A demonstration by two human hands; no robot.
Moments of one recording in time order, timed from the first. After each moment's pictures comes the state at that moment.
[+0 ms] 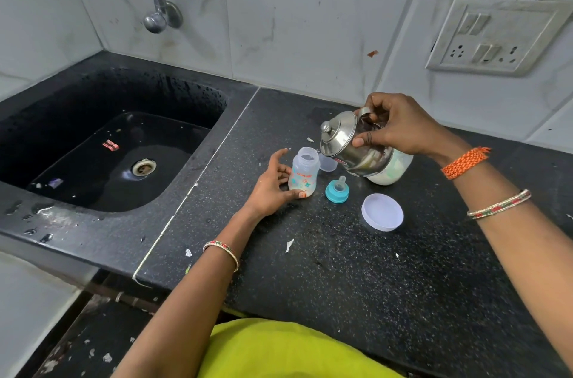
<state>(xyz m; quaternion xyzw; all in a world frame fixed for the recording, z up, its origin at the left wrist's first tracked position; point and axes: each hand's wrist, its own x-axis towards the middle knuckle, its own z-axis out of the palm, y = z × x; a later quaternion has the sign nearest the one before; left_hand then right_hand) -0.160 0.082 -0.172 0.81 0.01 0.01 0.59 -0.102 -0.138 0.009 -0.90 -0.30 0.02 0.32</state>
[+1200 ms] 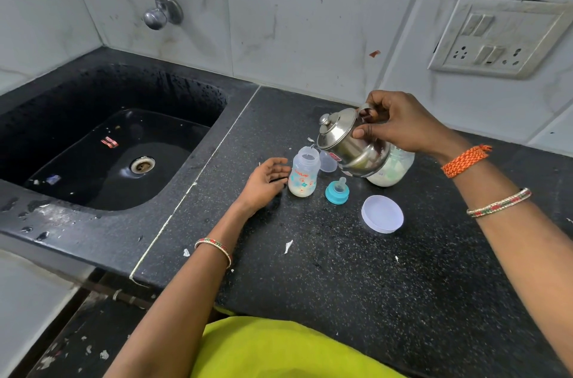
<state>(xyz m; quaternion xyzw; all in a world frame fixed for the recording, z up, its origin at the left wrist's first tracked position) -0.153 0.095 -0.175 0.73 0.05 -0.01 0.68 -0.103 -0.133 0.016 -0.90 -0.28 0.03 0.33</state>
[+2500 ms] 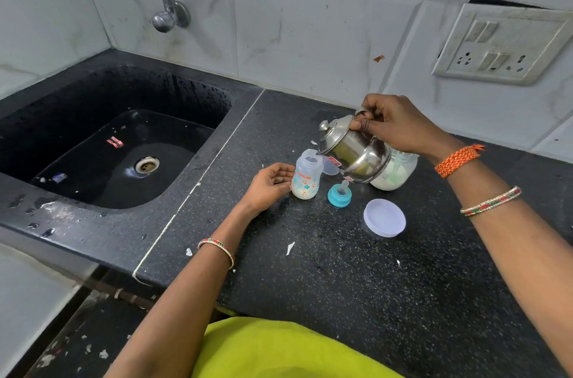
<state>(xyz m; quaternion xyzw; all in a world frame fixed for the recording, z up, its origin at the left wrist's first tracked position) -0.162 0.091 -0.162 0.74 0.03 0.01 0.67 -0.092 -0.126 0.009 -0.90 -0.33 0.00 0.30</state>
